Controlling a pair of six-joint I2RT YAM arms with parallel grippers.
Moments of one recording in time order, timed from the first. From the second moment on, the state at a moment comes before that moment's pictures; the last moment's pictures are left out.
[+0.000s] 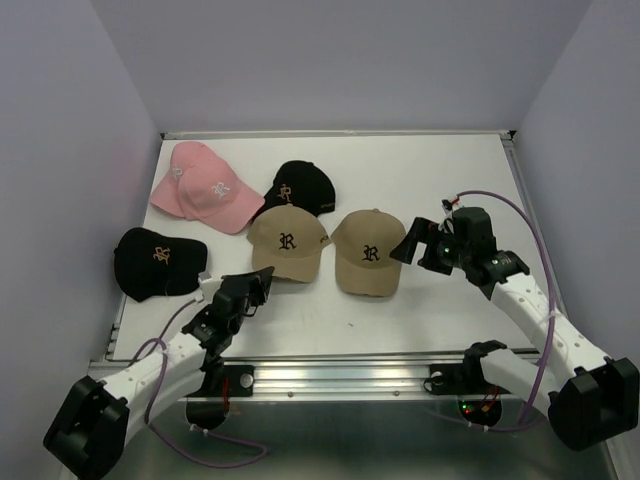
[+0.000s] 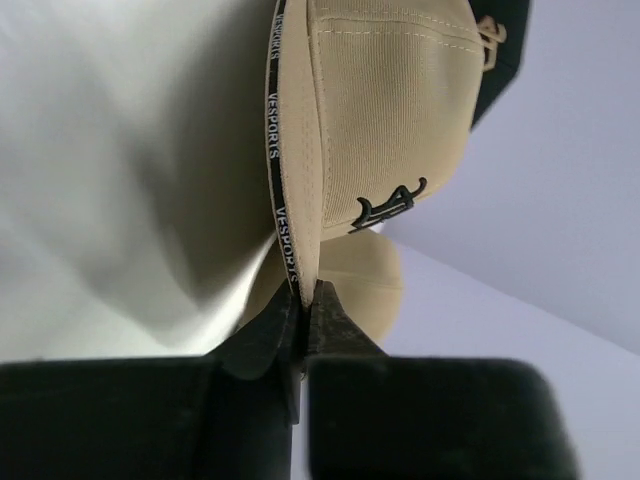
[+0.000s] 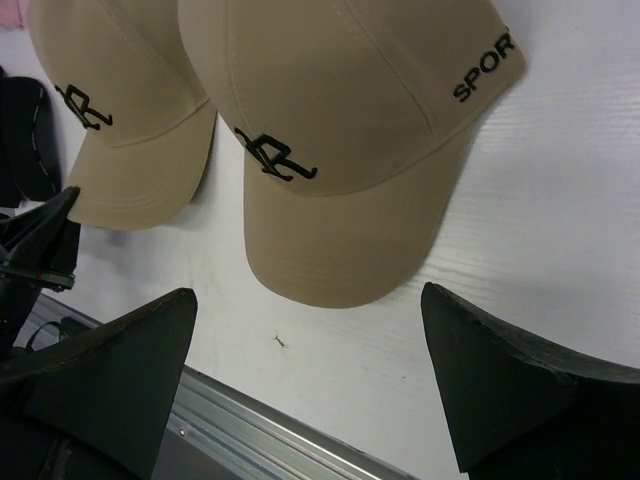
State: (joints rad) left arm -0.59 0.77 0.07 0.17 -0.37 -1.88; right arm 0.30 0.99 0.72 -0.44 -0.30 0.60
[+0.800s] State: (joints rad) left arm -0.59 0.40 0.17 0.13 -0.34 -1.67; right arm 0.30 0.86 0.72 -0.45 -0.22 0.60
